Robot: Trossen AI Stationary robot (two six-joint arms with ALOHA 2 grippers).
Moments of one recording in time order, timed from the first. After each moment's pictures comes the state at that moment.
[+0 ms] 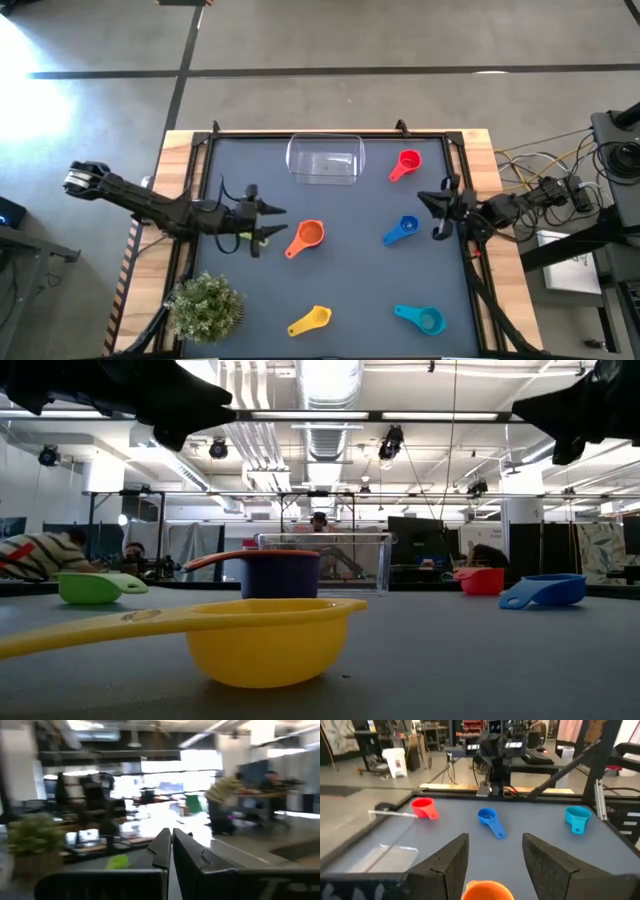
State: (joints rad) left arm -0.25 0.97 0.40 0.45 -0.38 -0.06; right arm 0.38 0.04 0.01 0.33 0.71 -0.13
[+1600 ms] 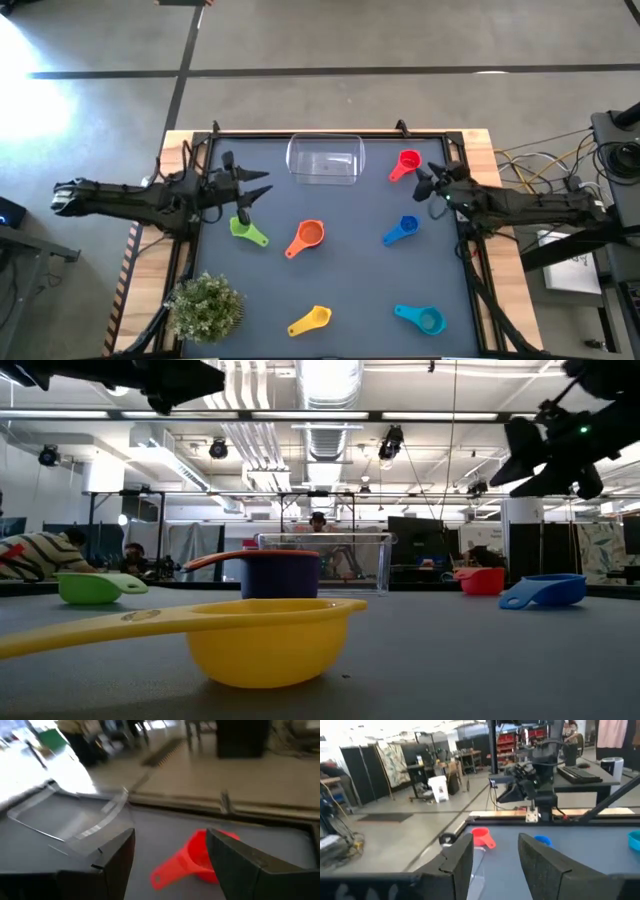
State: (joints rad) left arm 0.00 0.70 0.50 0.20 -0.31 0.14; right arm -0.10 0.60 0.33 -0.35 0.85 0.64
